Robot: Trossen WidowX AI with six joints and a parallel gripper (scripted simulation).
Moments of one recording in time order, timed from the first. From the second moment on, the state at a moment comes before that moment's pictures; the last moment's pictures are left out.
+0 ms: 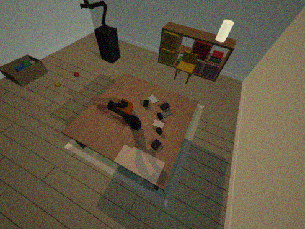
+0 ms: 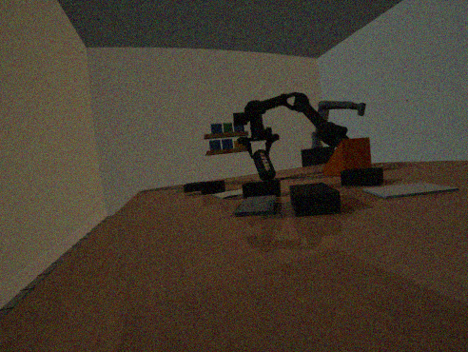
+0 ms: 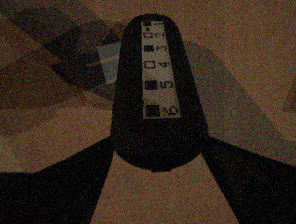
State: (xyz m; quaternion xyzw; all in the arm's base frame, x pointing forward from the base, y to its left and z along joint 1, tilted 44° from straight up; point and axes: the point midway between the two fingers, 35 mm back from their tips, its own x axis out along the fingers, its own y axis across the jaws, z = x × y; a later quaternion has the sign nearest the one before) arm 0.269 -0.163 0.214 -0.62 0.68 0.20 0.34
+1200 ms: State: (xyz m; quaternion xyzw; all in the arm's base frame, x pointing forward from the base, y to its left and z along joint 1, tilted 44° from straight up) arm 0.264 -0.192 0.215 -0.62 0.68 0.20 0.34
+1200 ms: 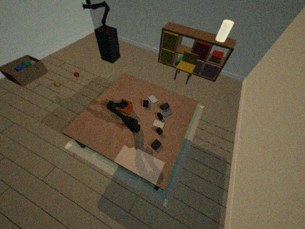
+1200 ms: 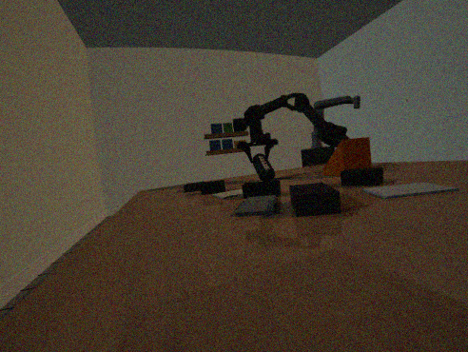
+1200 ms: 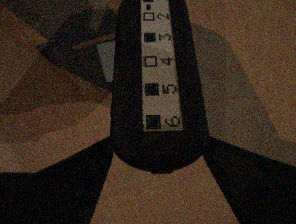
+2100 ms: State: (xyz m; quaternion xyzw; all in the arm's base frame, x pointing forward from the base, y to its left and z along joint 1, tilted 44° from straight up) arm 0.261 -0.214 0.212 -0.62 0.68 0.19 0.34
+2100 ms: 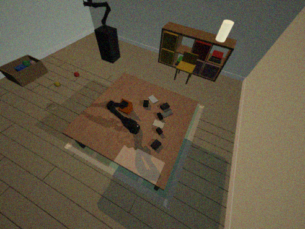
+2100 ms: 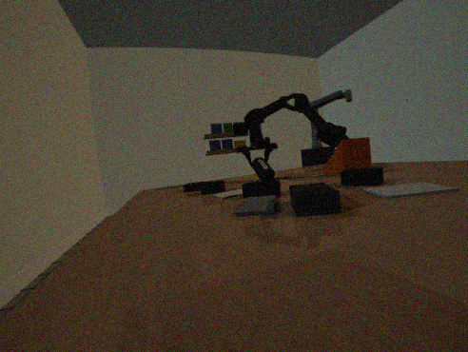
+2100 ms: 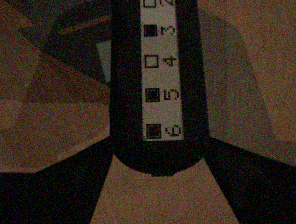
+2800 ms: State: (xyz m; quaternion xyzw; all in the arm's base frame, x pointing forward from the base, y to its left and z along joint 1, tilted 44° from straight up) arm 0.259 -0.229 0.208 -0.62 0.68 0.19 0.34
